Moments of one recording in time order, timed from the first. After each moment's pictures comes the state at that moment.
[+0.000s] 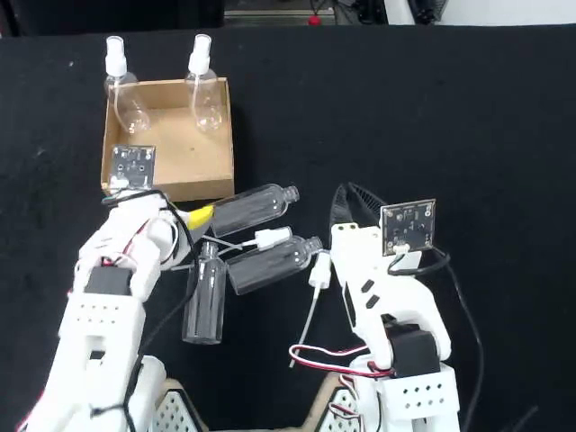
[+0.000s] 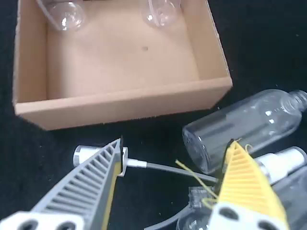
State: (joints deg) left arm -2.3 -54.3 69.4 32.3 -1.6; right arm -7.6 -92.3 83.0 35.3 1.0
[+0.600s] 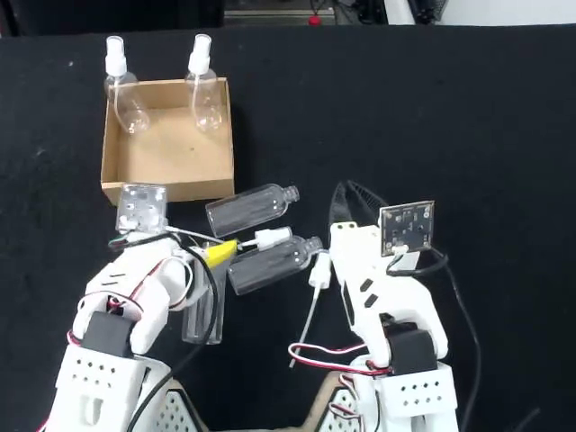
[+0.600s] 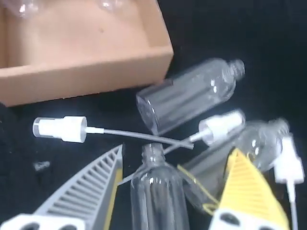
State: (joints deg) left arm 7.5 -80.7 74.9 54.2 5.7; right arm -7.6 -92.3 85.3 31.7 1.0
